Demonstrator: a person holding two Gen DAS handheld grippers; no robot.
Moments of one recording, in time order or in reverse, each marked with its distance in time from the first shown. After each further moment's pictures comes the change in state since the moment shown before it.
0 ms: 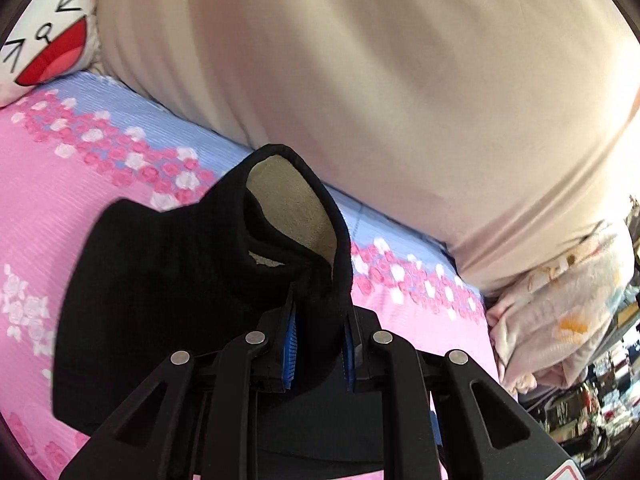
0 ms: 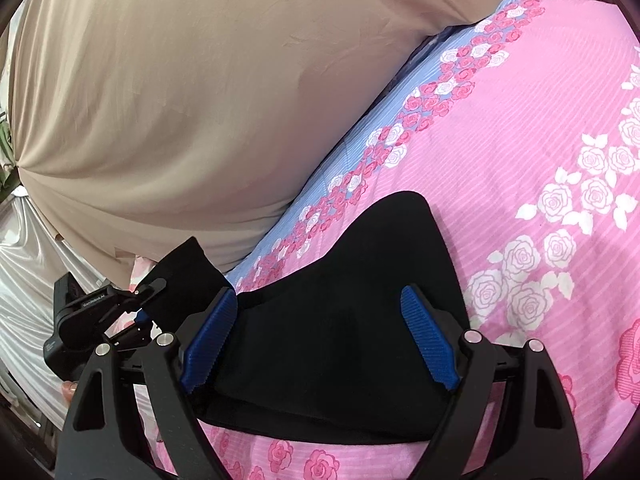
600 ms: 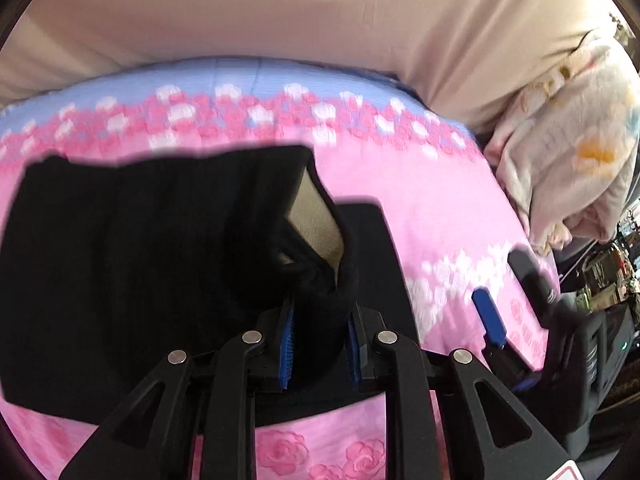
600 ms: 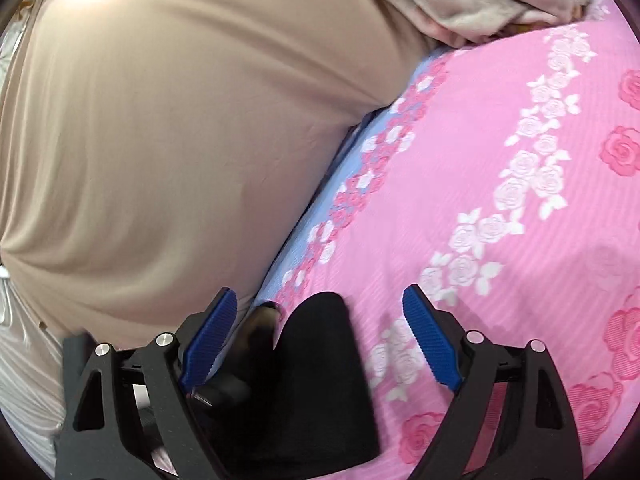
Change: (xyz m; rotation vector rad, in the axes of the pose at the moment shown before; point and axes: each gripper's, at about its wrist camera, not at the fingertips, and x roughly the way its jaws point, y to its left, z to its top) left arm 0.093 -0.121 -0.118 0.357 0.361 0.016; right arm -0.068 -0.039 0.010 0.166 -0.313 -0.128
